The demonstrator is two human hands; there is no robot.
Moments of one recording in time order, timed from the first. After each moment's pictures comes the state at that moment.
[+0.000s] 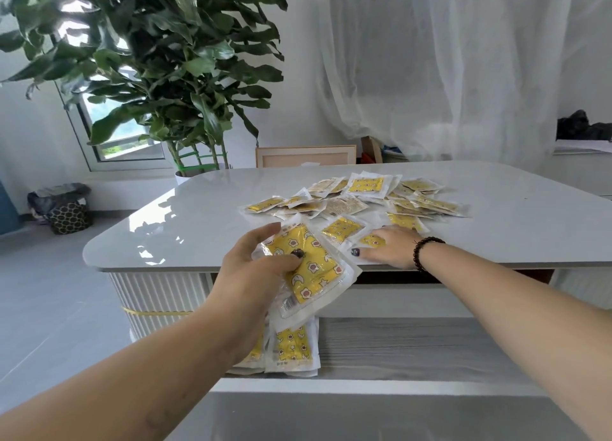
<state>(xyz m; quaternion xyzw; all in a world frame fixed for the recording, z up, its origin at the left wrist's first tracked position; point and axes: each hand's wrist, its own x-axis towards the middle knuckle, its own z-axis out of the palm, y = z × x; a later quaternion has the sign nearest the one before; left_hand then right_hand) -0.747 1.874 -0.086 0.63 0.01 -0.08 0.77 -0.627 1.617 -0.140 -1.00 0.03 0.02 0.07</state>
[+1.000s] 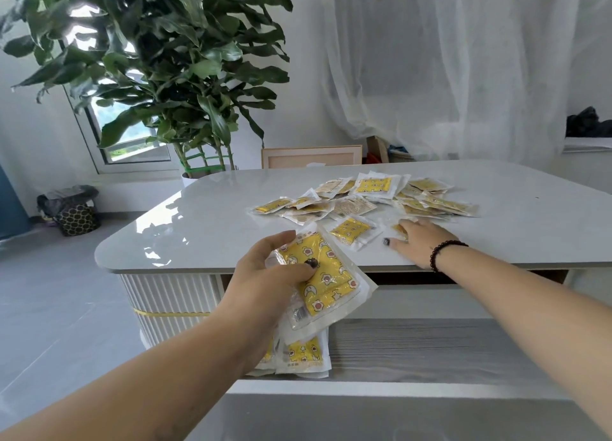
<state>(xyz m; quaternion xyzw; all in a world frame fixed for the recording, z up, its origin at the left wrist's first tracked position) -0.752 1.881 -0.087 0.66 0.01 -0.10 0.74 -0.620 1.592 -0.149 -0.99 0.12 -0.05 0.07</state>
